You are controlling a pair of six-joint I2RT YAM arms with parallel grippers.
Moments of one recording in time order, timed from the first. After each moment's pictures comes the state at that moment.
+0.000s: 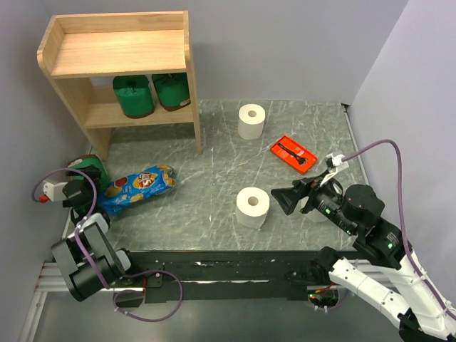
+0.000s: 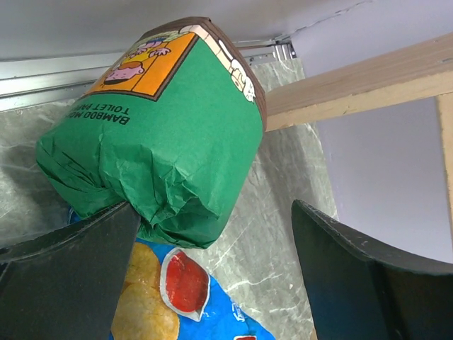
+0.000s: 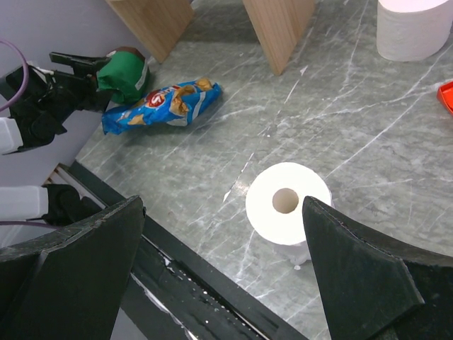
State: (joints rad) left arm 0.57 1.19 0.30 0.61 -0.04 -0.99; right arm 0.70 0.50 0.93 -0.62 0.03 0.44
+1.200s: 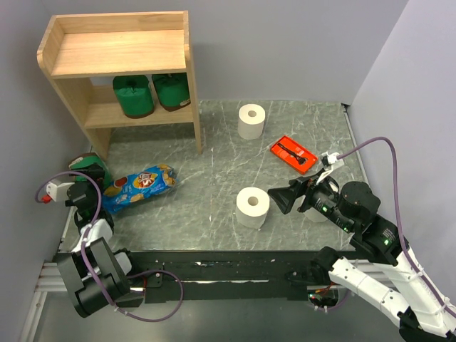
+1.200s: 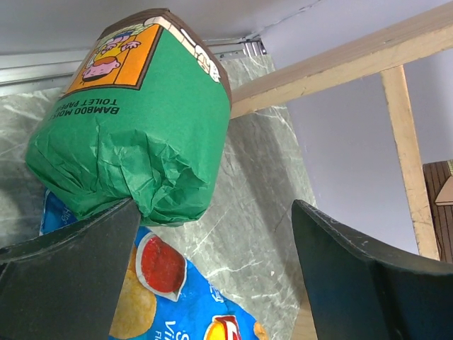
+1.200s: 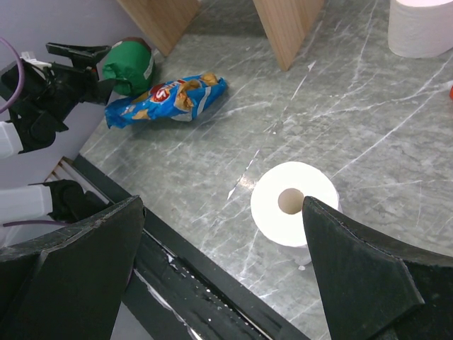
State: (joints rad) left arm 0.52 1.06 0.26 0.60 -0.06 -1.00; right arm 0.70 0.53 0.93 -0.60 0.01 0.44
